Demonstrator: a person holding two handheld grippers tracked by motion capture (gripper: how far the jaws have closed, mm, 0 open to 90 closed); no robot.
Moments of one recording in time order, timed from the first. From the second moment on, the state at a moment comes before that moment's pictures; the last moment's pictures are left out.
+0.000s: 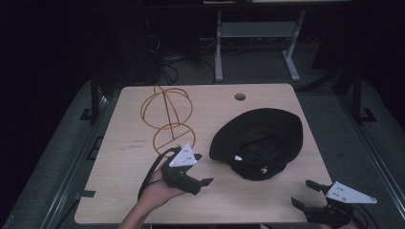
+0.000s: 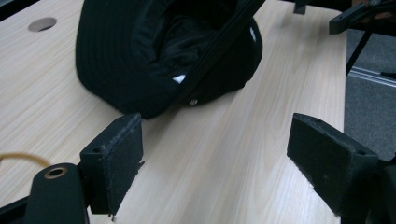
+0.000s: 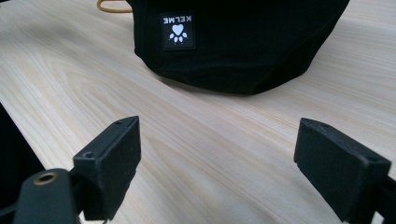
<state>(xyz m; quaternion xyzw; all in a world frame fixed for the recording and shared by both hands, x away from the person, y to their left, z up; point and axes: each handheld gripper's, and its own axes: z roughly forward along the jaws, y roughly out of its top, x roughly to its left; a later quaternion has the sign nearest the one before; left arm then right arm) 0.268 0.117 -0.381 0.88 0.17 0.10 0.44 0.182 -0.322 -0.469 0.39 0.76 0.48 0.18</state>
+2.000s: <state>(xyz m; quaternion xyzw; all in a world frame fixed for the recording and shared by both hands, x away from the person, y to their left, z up) 0.301 0.032 -0.364 0.88 0.11 0.02 0.46 0.203 -0.291 -0.451 0.35 0.75 0.52 0.18</state>
